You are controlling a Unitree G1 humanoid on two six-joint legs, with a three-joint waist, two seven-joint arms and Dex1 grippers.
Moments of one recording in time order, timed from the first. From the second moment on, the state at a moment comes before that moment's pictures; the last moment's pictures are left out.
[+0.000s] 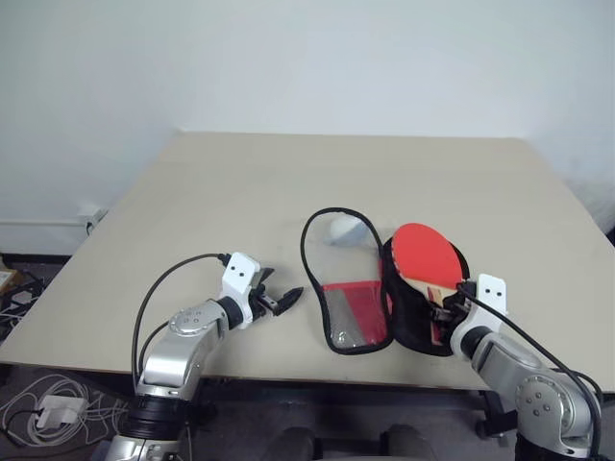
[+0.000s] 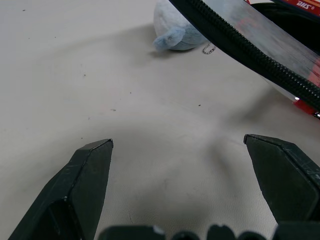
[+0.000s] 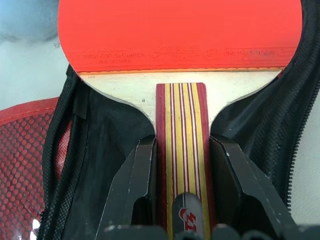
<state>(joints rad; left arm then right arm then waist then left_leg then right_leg) -0.14 0.43 -0.03 -0.06 -0.28 0.44 -0.61 0.03 -0.10 -0.27 -0.60 0.58 1.19 -0.09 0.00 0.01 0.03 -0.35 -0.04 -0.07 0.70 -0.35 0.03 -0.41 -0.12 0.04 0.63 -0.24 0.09</state>
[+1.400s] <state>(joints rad) -0.46 0.14 -0.27 0.09 -0.22 0.42 -0.66 -0.13 -0.25 -0.50 -0.46 1.07 0.80 0.05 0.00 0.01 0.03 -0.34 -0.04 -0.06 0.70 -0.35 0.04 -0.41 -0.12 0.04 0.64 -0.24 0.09</state>
